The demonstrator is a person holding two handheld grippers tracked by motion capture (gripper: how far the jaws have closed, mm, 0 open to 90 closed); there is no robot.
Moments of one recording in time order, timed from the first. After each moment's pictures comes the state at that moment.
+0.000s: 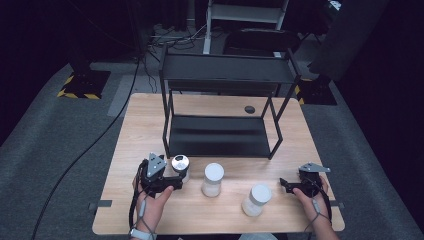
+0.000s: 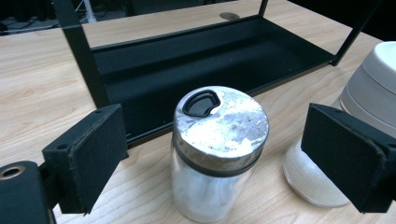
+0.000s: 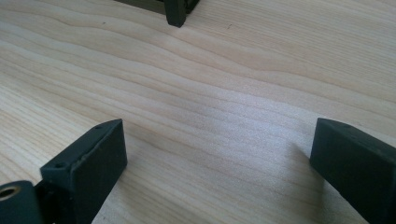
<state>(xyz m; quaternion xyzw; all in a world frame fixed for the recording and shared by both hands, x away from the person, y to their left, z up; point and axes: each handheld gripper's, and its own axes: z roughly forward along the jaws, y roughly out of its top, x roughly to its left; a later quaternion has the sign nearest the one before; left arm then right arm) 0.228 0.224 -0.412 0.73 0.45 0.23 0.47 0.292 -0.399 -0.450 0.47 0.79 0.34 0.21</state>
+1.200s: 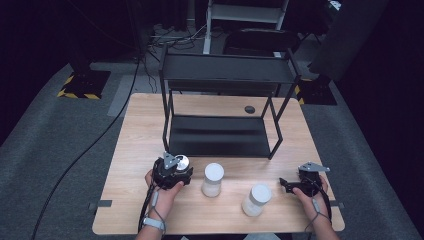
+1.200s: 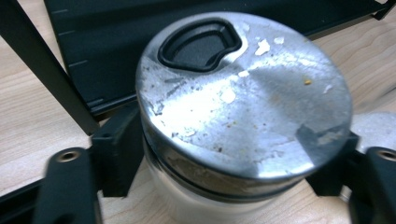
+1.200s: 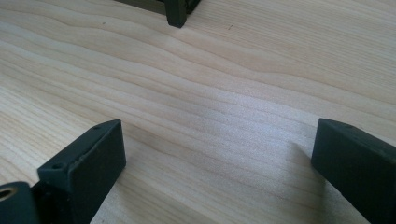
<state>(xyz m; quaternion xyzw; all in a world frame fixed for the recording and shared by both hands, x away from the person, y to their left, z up) 0.267 0.193 -0.429 0.75 0.48 0.19 0.41 0.295 -0.399 -0.450 0.47 0.79 0.34 0.21</state>
